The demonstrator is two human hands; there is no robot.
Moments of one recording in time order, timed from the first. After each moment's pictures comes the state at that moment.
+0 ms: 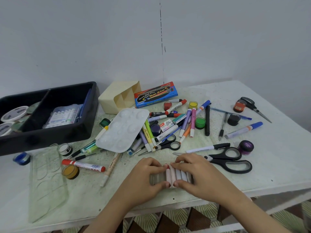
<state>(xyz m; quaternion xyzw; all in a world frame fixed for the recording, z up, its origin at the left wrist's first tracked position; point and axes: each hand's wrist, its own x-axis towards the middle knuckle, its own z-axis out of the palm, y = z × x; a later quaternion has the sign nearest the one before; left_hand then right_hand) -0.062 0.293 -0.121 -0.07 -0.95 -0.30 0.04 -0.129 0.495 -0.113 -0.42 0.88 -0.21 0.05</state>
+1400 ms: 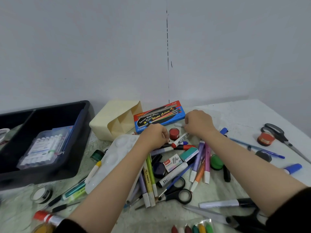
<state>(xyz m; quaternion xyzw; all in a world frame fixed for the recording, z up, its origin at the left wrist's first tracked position) -0.312 0.248 -0.077 0.02 -0.98 -0.21 -0.02 -0.392 0.398 -0.072 -0.19 0.98 -0.07 -0.03</state>
